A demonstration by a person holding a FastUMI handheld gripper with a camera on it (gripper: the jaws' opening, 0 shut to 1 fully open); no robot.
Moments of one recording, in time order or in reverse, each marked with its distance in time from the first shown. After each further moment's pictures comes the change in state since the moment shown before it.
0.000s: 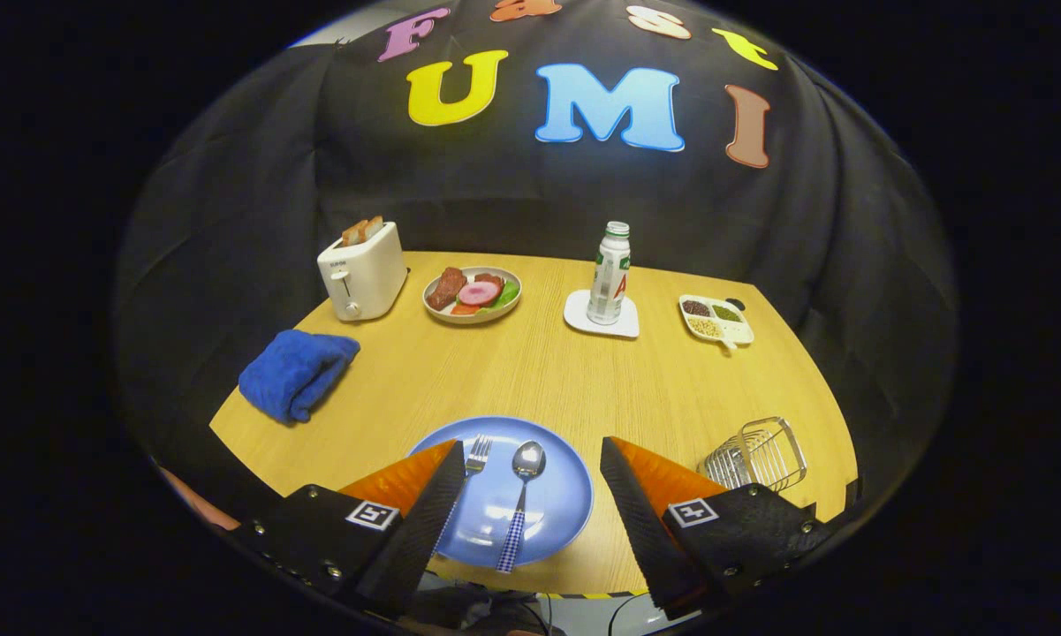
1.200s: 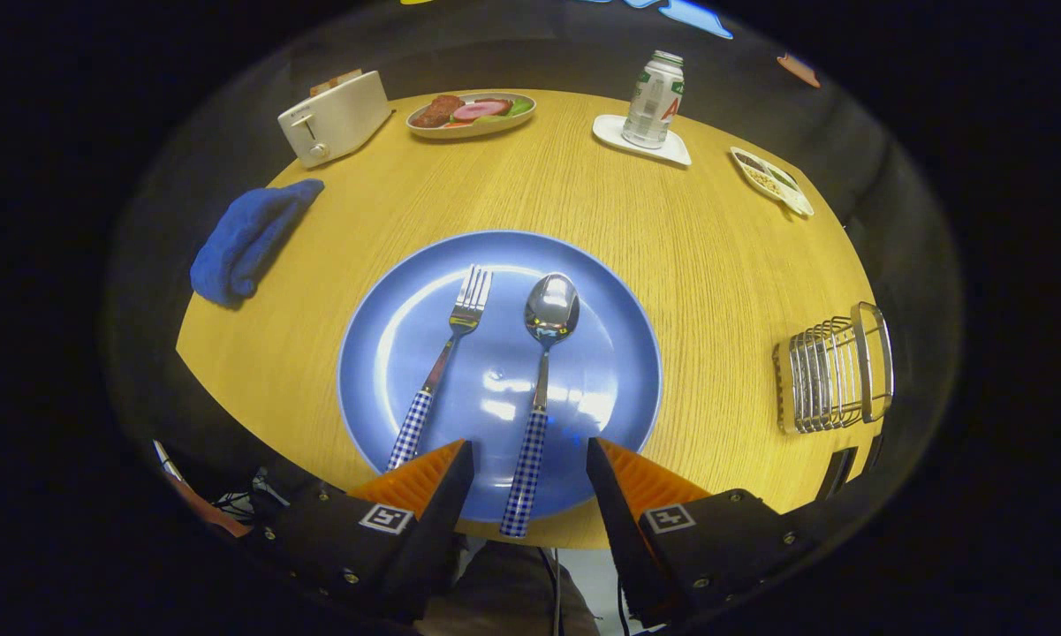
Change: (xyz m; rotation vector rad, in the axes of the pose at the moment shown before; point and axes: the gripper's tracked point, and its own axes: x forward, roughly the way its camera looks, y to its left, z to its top) arm 0.060 0.013 -0.122 -0.023 0.515 0.000
